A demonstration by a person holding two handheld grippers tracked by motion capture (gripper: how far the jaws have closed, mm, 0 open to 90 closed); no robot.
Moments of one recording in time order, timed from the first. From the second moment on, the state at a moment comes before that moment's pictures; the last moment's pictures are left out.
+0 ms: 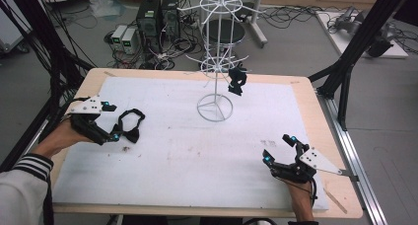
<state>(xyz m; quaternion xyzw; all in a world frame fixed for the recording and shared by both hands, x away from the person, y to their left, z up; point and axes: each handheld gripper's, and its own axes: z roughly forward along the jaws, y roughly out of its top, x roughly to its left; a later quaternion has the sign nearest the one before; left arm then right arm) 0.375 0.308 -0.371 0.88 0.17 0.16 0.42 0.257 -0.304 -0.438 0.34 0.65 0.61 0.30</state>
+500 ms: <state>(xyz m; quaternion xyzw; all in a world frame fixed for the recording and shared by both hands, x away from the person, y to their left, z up) 0.395 0.300 -0.367 0.93 0.14 0.11 0.33 0.257 -0.303 -0.448 0.34 0.65 0.62 0.30</state>
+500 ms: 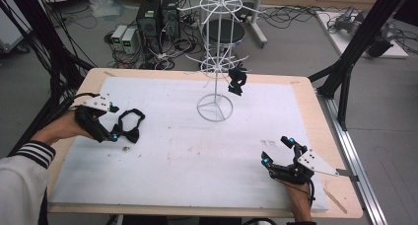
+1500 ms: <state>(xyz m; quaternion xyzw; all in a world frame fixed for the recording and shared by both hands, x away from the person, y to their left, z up) 0.412 0.279 -0.401 0.97 0.08 0.08 0.22 0.253 -0.301 -0.454 0.33 0.64 0.63 0.31</state>
